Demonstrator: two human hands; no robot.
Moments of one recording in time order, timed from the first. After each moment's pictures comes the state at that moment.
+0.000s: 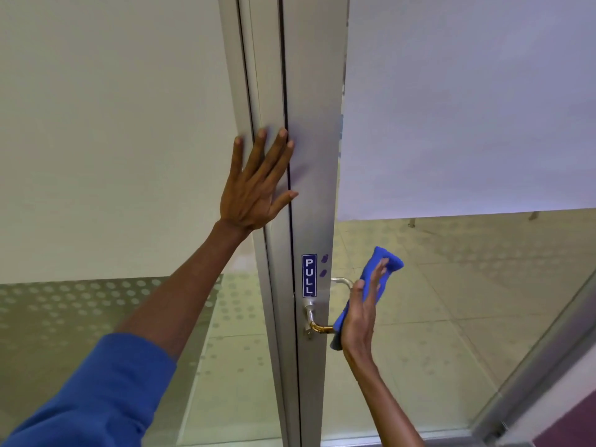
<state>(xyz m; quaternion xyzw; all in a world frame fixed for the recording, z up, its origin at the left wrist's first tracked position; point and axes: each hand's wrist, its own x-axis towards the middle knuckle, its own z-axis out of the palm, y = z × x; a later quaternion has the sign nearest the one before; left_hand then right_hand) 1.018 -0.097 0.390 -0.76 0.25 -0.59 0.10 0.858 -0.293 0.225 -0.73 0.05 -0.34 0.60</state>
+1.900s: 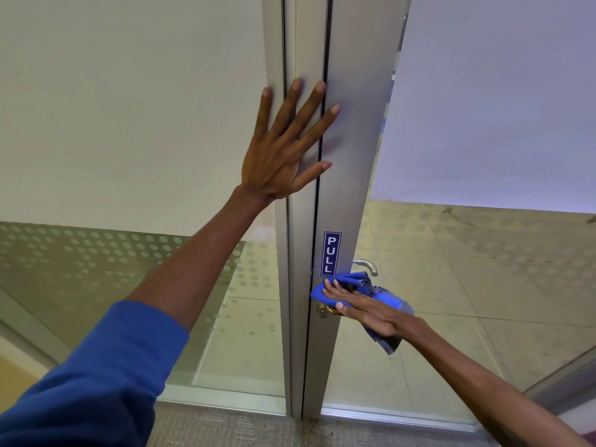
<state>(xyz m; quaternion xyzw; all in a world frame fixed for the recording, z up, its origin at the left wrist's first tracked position) 1.017 -0.102 0.392 -0.76 0.23 -0.59 0.11 0.944 -0.374 0.156 -0.87 -0.34 0.21 0.27</state>
